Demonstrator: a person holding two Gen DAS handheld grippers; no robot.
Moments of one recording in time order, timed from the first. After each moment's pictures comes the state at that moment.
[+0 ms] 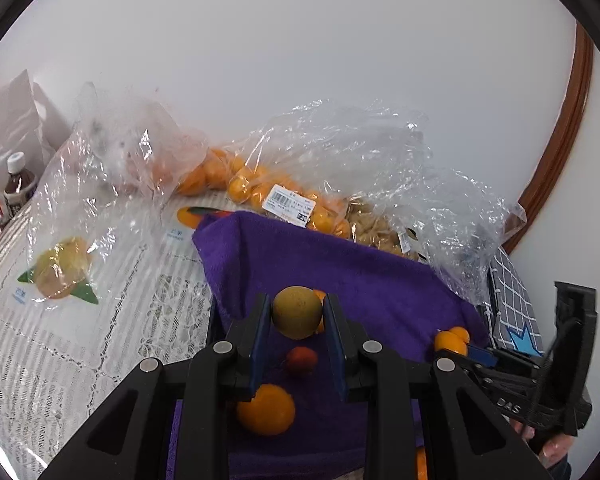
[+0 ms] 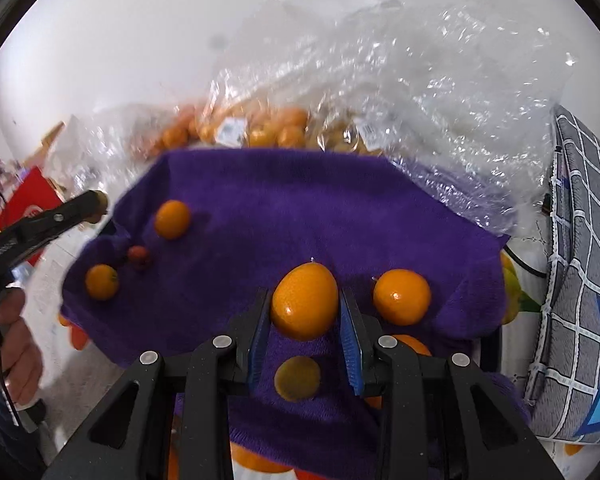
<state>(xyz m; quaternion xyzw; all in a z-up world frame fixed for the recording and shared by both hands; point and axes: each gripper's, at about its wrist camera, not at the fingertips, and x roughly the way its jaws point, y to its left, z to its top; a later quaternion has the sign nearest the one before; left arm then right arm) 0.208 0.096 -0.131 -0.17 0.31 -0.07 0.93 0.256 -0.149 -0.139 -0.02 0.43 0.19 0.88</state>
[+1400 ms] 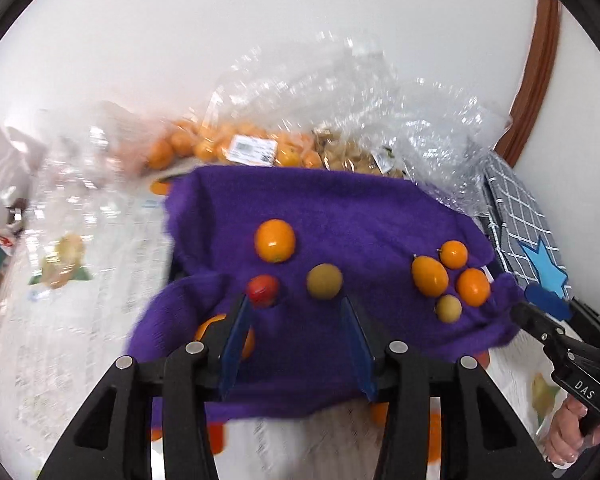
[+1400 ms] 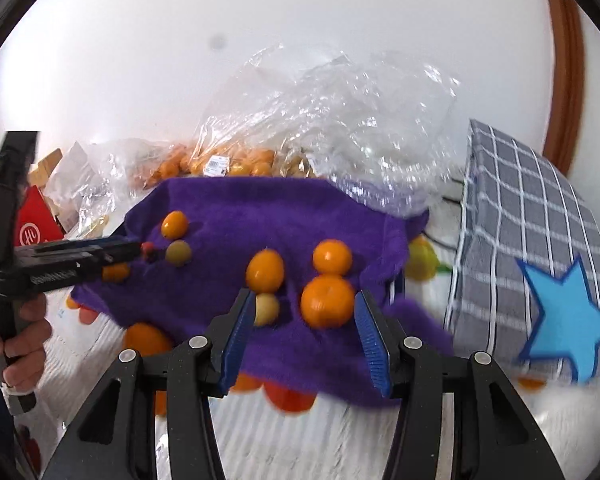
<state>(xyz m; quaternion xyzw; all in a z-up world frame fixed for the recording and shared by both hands) 0.174 0.047 -0.121 -0.05 0.39 -0.07 0.92 0.167 -0.204 -0.117 0.00 0.35 0.14 0.93</state>
